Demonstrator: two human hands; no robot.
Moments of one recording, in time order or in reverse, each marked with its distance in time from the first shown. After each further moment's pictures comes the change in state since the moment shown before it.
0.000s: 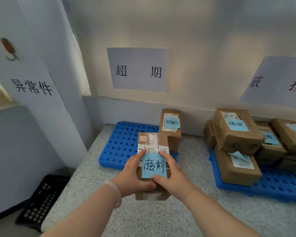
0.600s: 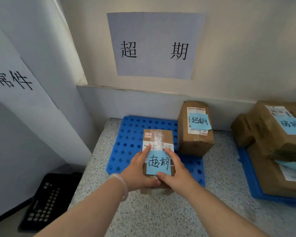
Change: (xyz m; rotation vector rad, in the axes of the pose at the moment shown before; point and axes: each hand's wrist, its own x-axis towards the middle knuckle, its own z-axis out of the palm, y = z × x) left_hand 0.115 -0.097 -0.065 -0.011 -0.139 -0.062; right_hand 0.138 0.008 0.069 0.052 -0.006 0.143
